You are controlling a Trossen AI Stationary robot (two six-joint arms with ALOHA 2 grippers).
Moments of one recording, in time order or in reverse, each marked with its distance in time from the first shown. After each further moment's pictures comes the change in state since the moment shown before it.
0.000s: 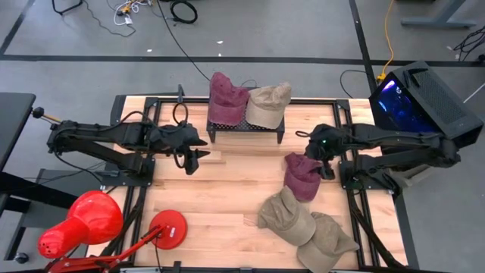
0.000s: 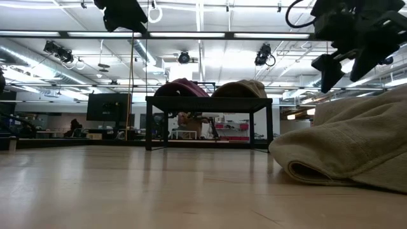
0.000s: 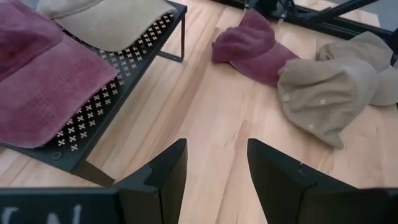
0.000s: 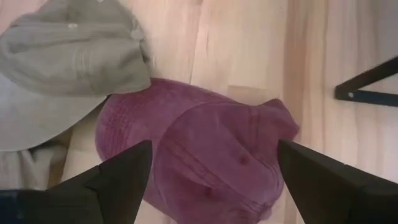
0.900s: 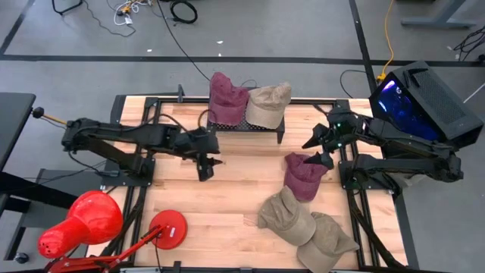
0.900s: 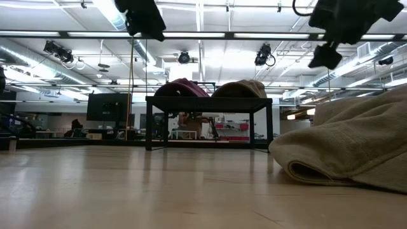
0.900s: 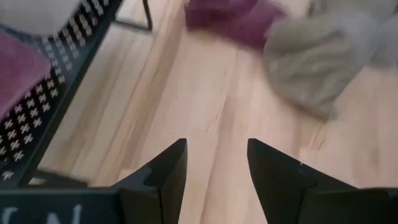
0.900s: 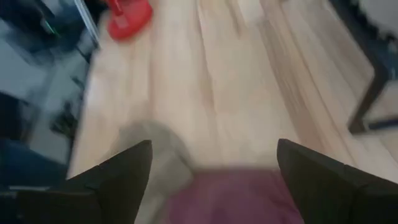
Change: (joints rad) left arm -0.004 0.260 0.170 -0.068 0.111 0.049; right arm -0.218 -0.138 0.000 0.179 -0.287 0.341
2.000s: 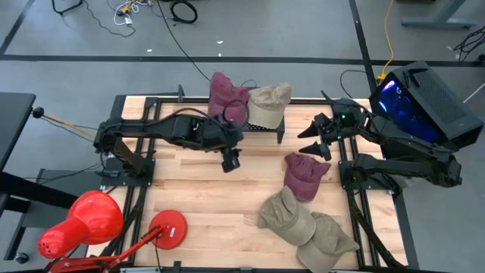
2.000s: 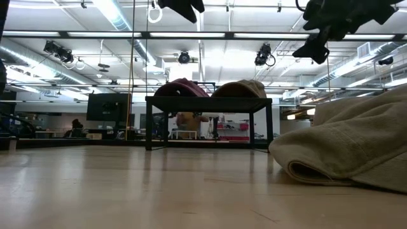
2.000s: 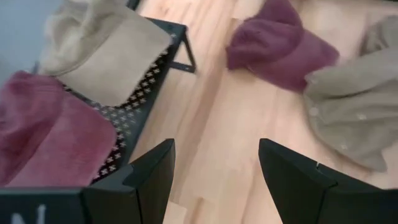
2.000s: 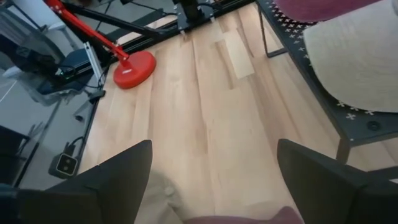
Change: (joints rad) left arm 0.004 0.370 0.602 -0.328 -0.195 0.026; right arm -0.107 0.000 0.000 0.175 -0.076 0.011
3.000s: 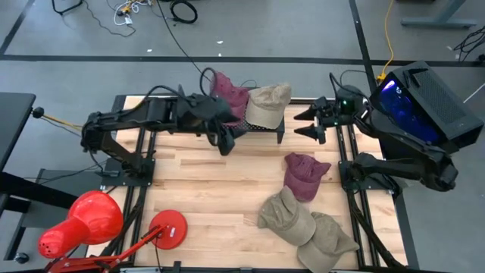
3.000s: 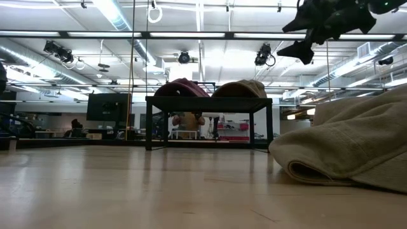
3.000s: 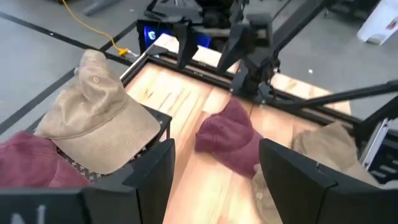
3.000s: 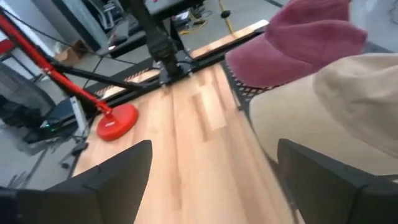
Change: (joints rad) left arm 0.082 -0.147 0.000 0.246 0.115 -0.047; right arm -0.205 0.083 0.000 0.247 -0.116 0.028
